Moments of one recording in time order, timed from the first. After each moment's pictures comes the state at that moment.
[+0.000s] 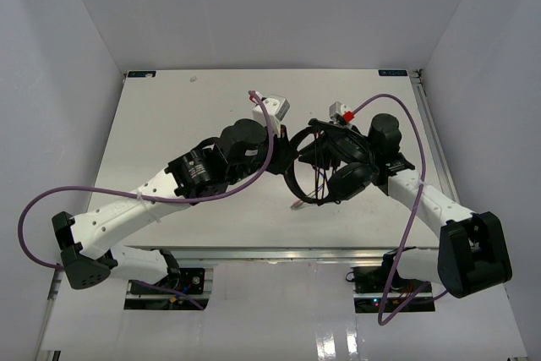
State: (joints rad) left arm -1.06 1.27 1.38 -0.48 -0.23 -0.49; right arm 0.35 1.25 0.73 0.48 -1.13 0.10
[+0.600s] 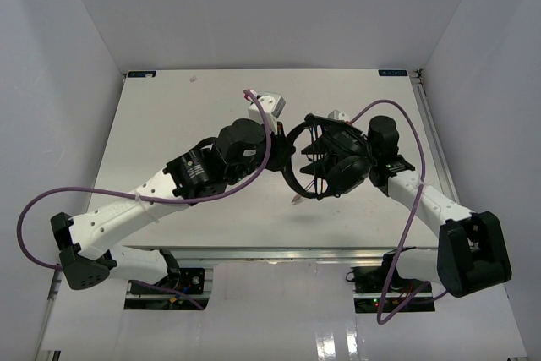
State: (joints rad) left arm -1.06 1.26 1.38 -0.47 -0.30 -0.49; right arm 0.33 1.26 0.70 0.37 -1.16 -0.10
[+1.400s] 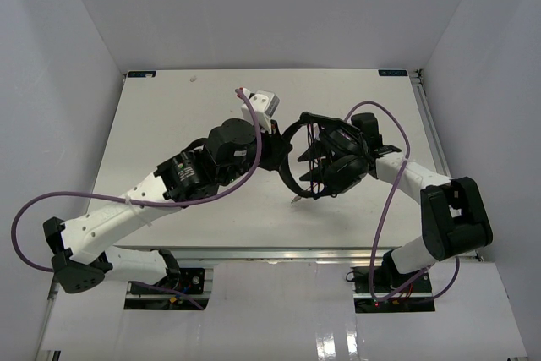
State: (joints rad) left arm -1.06 1.22 1.38 -0.47 -0.30 -0.48; right arm 0.33 1.49 0.83 0.00 -1.25 -0.65
